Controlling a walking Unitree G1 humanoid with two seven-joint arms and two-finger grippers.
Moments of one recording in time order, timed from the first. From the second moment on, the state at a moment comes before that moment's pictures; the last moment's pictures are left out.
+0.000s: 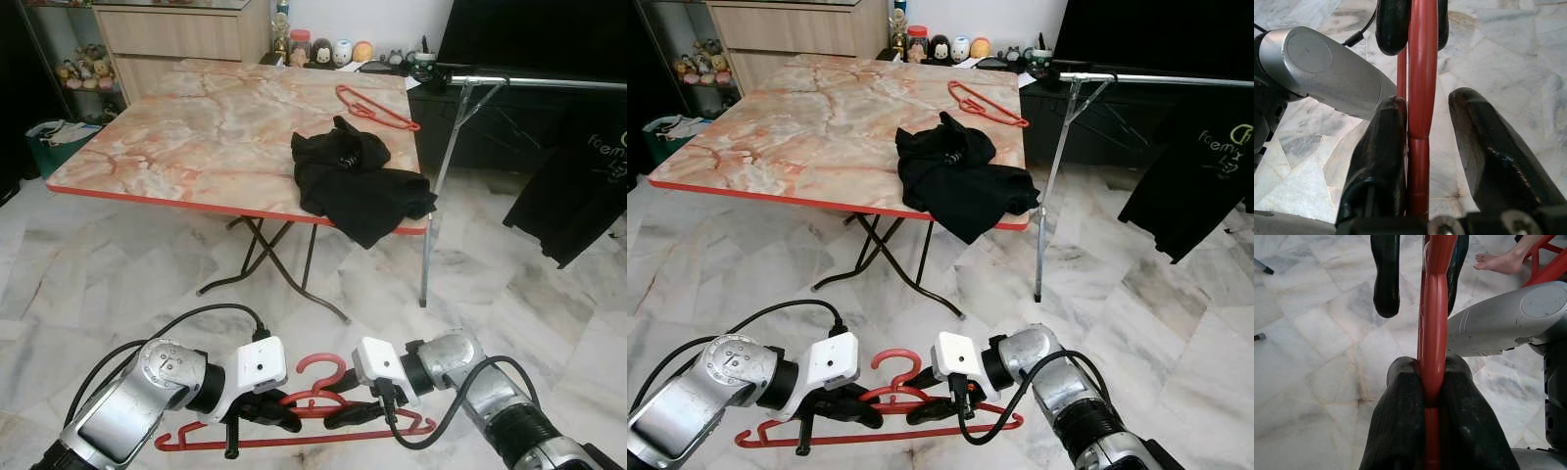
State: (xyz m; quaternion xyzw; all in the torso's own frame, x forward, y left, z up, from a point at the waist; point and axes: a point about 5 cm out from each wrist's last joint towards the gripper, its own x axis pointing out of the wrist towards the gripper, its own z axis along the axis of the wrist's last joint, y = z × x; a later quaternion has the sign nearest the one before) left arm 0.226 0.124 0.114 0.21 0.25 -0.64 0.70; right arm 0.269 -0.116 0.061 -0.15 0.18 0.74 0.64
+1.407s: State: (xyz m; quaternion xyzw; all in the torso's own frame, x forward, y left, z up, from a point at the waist) left arm 0.230 0.125 0.119 0.21 0.22 -0.64 0.70; right arm 0.264 -0.130 0.029 -0.17 0.24 0.69 0.66
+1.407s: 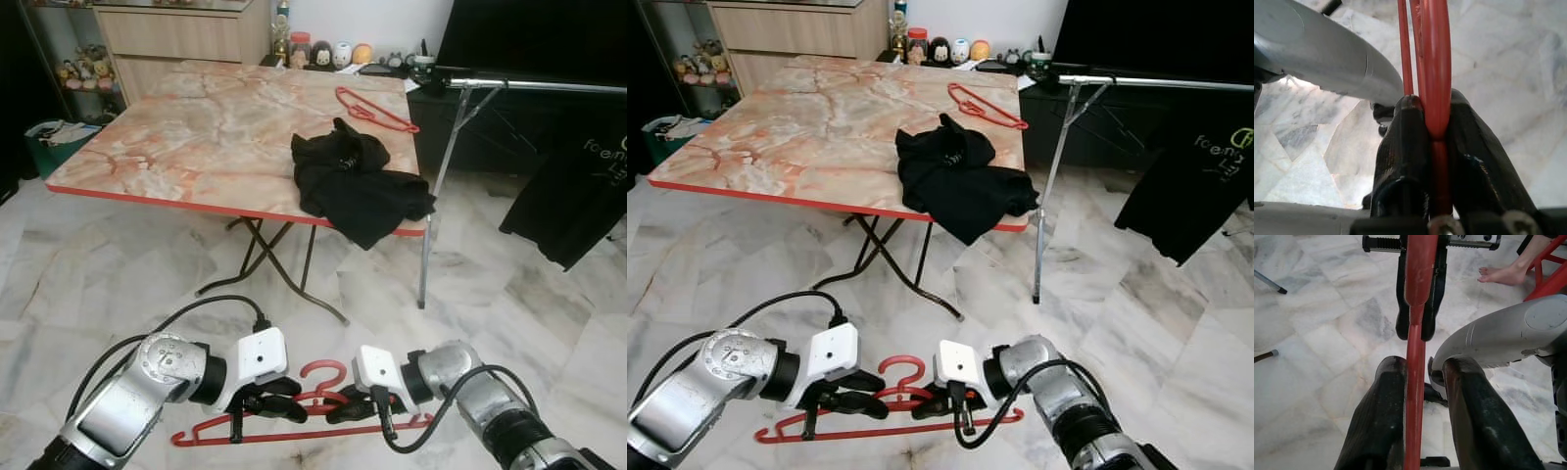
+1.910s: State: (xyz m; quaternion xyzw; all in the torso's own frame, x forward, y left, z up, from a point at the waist) left arm 0.238 0.173 0.104 0.17 0.26 -0.54 0.78; right arm 0.262 -0.159 -0.005 -0.17 0.31 0.52 0.78
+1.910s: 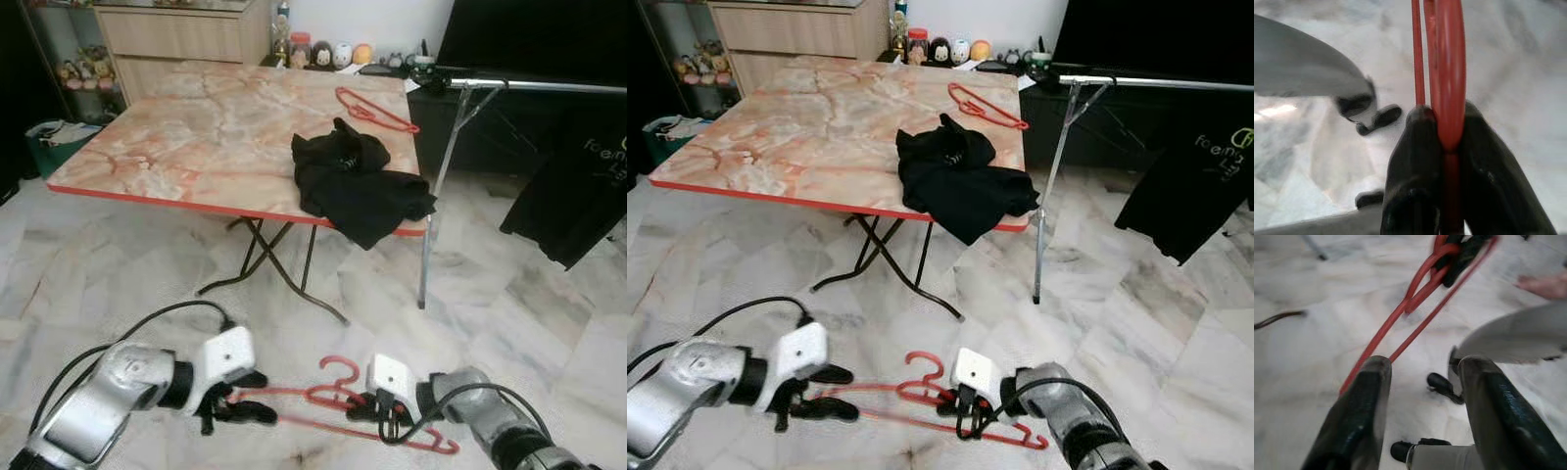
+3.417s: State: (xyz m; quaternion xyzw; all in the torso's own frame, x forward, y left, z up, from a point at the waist) left arm 0.145 0.228 -0.094 0.05 0.54 0.03 0.84; right arm 0.178 -0.197 -0.085 0.03 0.46 -0.03 0.89
